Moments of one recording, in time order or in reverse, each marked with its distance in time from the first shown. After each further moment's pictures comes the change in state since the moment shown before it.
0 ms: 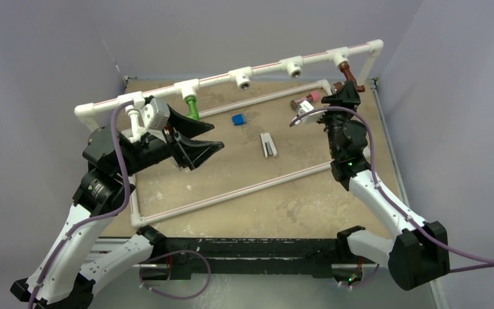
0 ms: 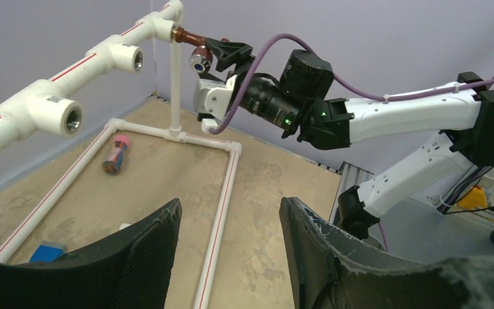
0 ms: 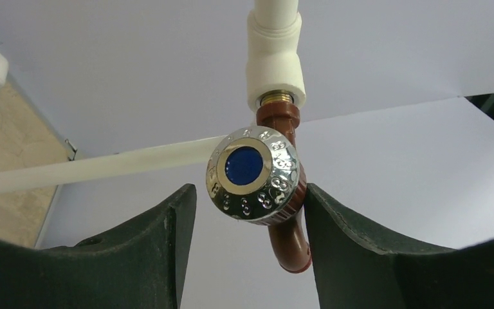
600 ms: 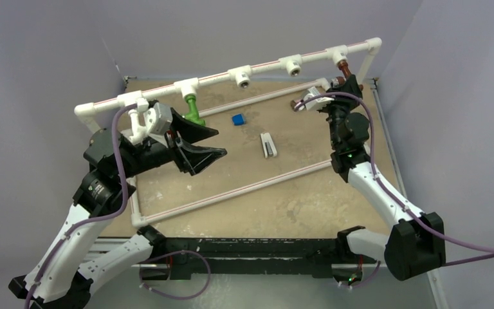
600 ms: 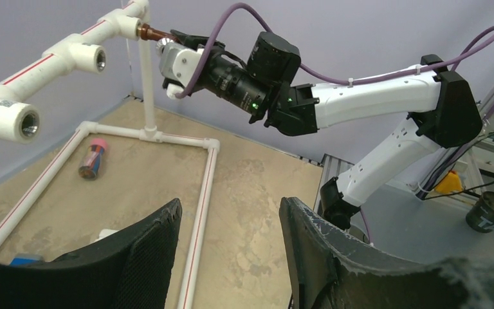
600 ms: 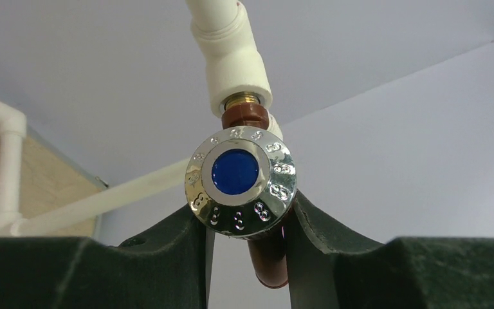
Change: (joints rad) left arm -0.043 0.001 0.000 0.000 0.034 0.000; right arm -0.042 0.091 0.080 0.084 -0.011 0.182
